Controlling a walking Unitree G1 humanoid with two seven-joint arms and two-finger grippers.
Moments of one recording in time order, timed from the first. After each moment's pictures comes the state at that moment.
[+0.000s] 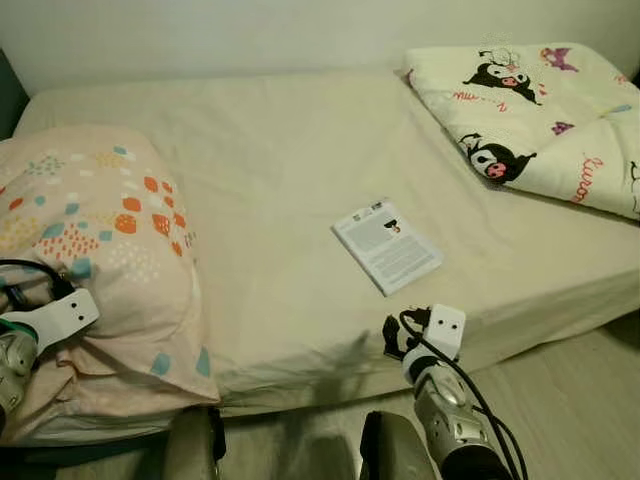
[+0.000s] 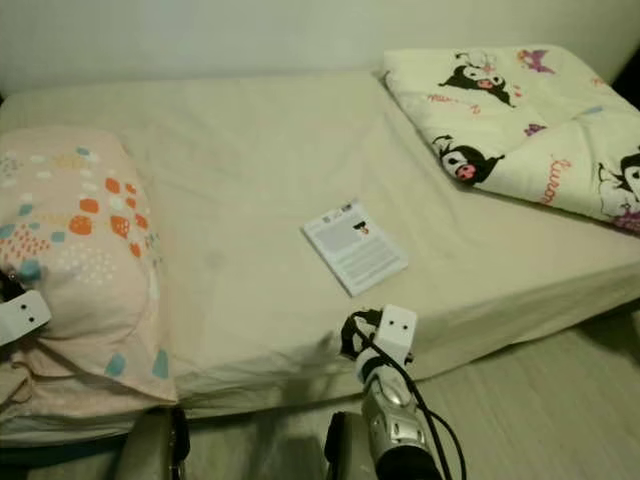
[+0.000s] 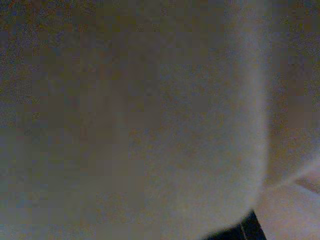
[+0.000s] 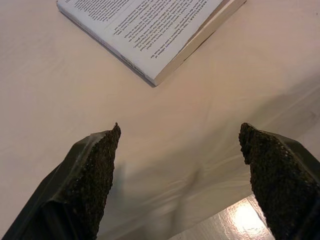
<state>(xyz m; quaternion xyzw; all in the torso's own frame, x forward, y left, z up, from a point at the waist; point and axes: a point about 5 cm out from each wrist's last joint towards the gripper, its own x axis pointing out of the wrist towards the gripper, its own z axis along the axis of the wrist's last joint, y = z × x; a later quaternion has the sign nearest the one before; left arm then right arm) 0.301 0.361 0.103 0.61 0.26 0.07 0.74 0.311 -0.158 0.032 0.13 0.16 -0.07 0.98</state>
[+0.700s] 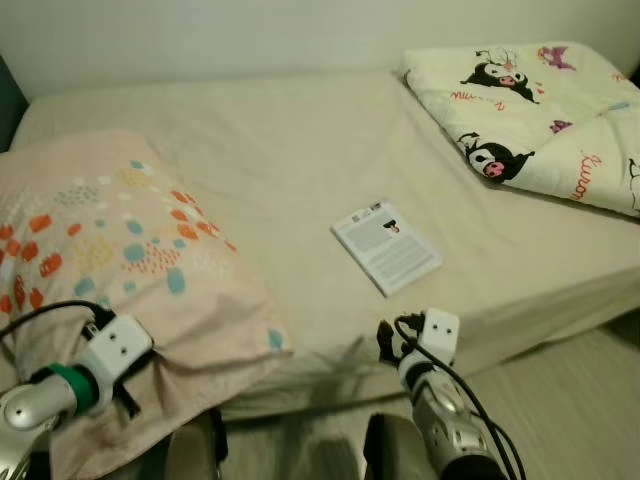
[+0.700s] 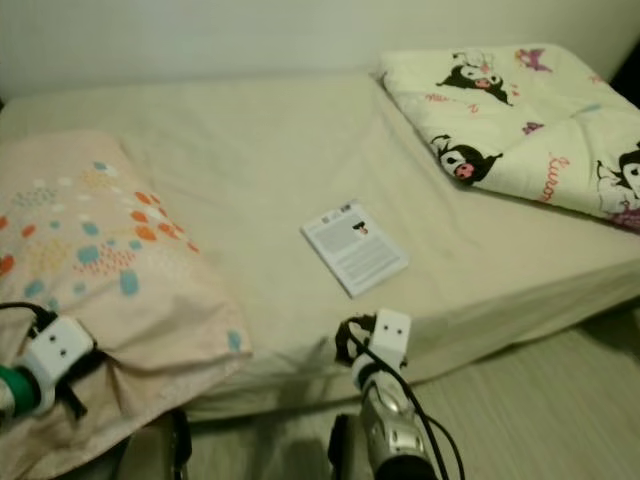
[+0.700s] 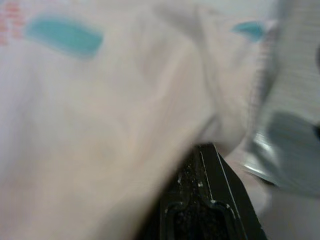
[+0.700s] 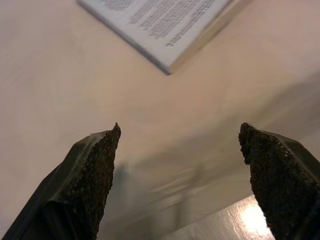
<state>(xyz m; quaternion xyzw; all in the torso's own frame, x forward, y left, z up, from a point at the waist) 0.240 0.265 0.107 0.28 0.14 -0.28 0.91 0.305 -0.152 0.027 0.13 0.16 -0.05 0.98</state>
